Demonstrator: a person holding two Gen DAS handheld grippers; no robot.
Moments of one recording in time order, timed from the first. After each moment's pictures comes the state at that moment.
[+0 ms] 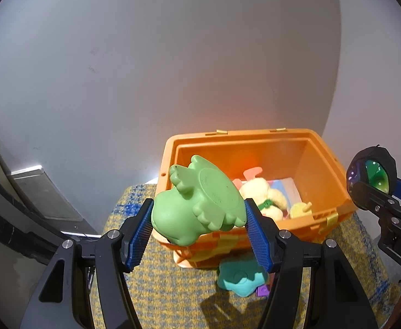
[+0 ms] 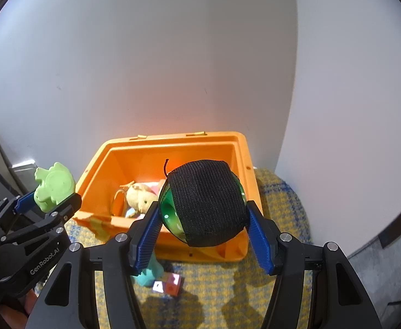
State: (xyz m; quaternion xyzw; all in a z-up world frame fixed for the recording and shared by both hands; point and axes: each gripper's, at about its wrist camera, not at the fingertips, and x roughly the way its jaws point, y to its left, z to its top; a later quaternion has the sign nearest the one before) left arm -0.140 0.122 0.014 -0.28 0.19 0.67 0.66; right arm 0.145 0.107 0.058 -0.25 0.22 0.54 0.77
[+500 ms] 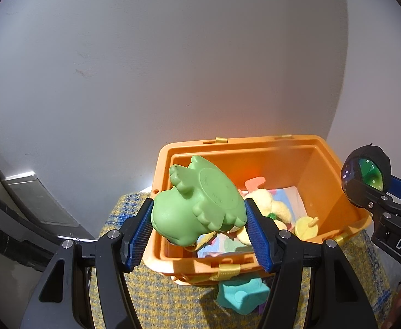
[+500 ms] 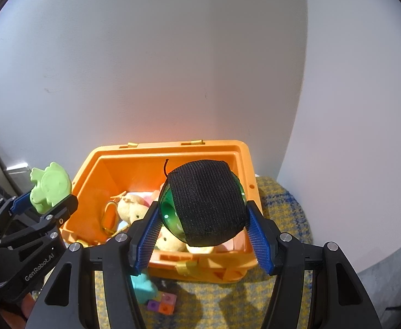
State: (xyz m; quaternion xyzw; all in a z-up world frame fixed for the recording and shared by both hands) left arm -0.142 0.157 0.010 -0.28 0.19 0.67 0.66; right arm 0.157 0.137 0.055 -0.26 0.22 0.54 0.77
